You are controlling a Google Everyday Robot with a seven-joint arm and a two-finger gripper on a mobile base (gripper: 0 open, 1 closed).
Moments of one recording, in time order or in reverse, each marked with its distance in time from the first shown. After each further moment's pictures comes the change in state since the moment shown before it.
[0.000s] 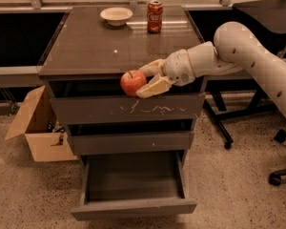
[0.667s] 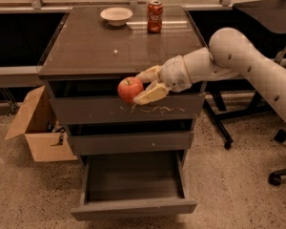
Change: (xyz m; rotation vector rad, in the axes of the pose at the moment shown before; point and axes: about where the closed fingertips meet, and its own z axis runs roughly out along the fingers) arm 0.009 0.013 0.011 -0.017 0.015 0.016
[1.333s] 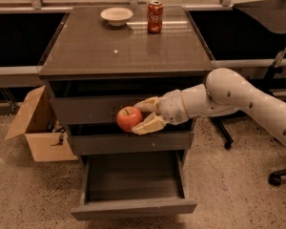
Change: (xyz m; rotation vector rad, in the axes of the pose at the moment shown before) arm 0.057 0.059 0.037 0.015 -0.014 0.037
